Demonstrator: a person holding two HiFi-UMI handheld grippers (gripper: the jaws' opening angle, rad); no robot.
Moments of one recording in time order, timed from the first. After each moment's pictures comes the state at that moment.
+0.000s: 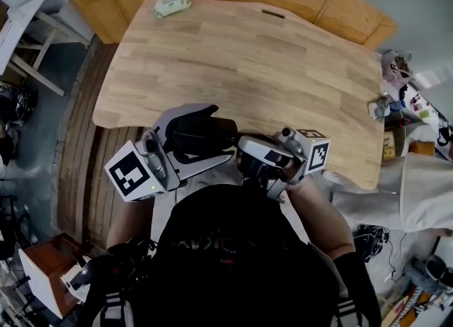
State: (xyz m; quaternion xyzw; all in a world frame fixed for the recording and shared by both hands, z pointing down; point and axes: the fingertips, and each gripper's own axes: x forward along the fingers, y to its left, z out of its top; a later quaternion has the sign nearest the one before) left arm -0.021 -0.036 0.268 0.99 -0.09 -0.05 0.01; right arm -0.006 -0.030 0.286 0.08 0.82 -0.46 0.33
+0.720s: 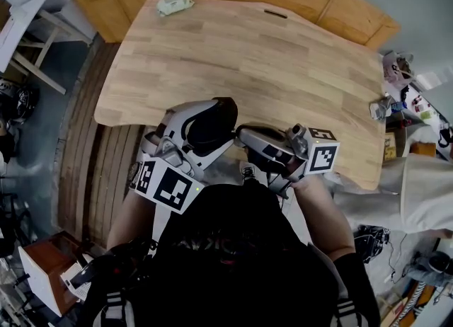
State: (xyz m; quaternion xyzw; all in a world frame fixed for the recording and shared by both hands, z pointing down) left arm -0.014 -0.056 0.328 0.93 -0.20 0.22 -0.23; right arm -0.006 -0.043 0.314 -0.04 0.87 -0.43 0.23
